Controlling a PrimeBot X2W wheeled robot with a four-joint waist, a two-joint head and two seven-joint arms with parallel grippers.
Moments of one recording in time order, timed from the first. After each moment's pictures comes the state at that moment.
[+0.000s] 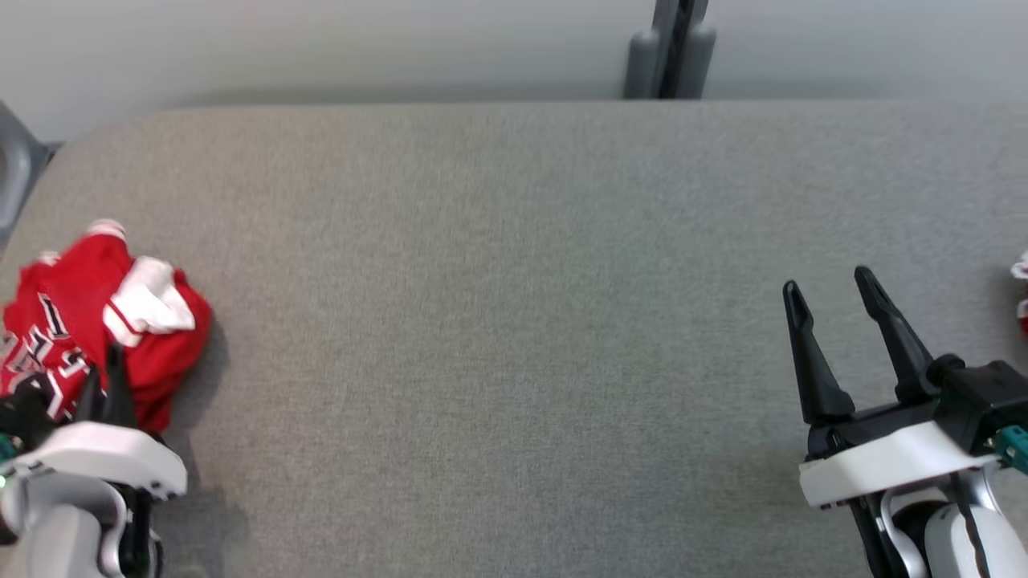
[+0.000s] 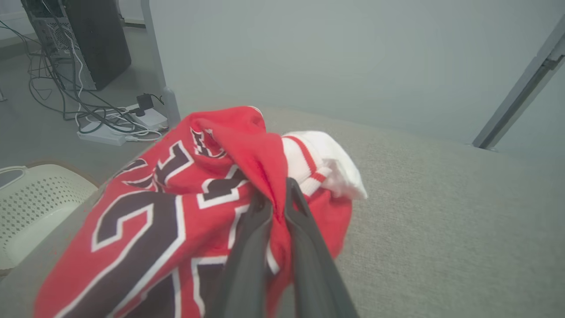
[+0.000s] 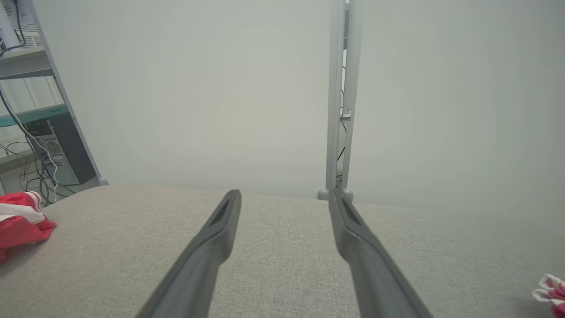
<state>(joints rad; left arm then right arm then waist) -0.35 0.32 -0.07 0.69 -0.56 0.01 -0.26 -0.12 -0.05 0.05 -0.08 0.14 0.13 -0.06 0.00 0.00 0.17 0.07</state>
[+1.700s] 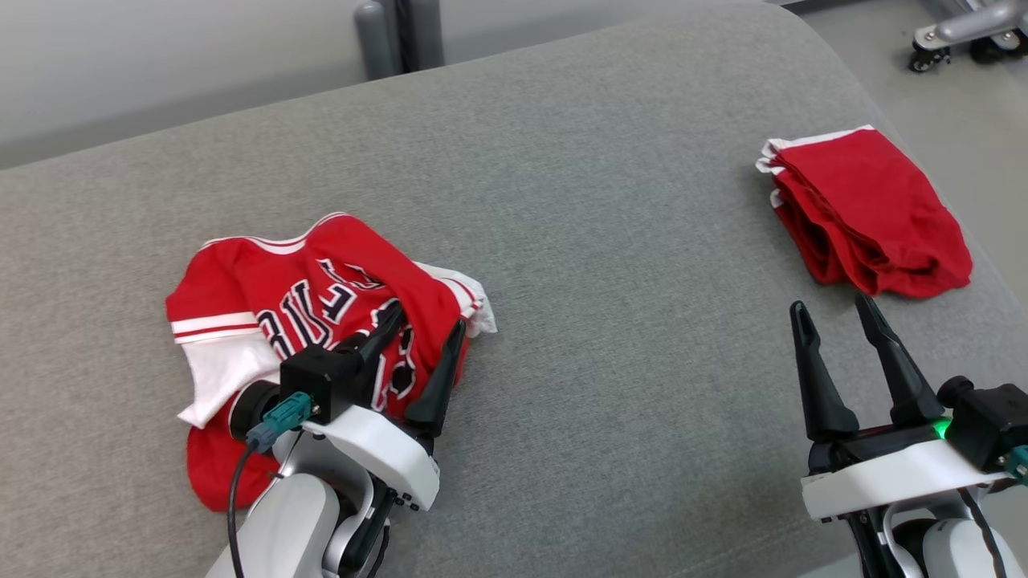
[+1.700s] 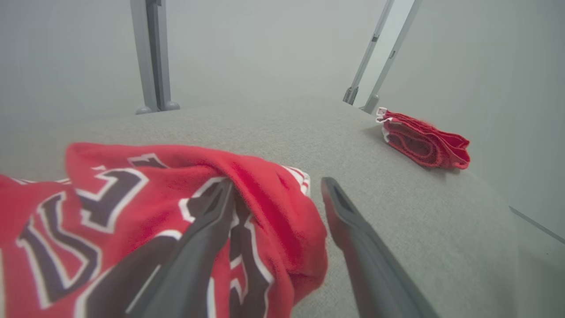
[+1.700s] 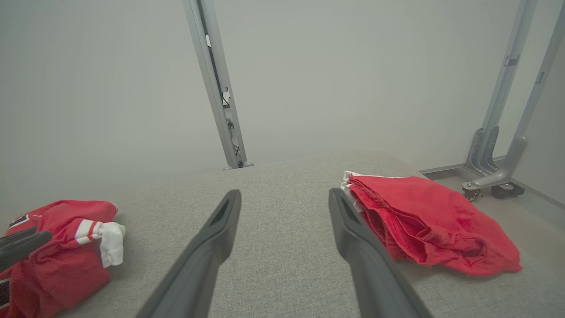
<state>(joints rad) -0.32 0.15 -0.46 0.31 -0.44 -0.02 -0.11 -0.09 -0.05 0.05 -0.01 0.26 0.13 -0.13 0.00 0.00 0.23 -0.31</state>
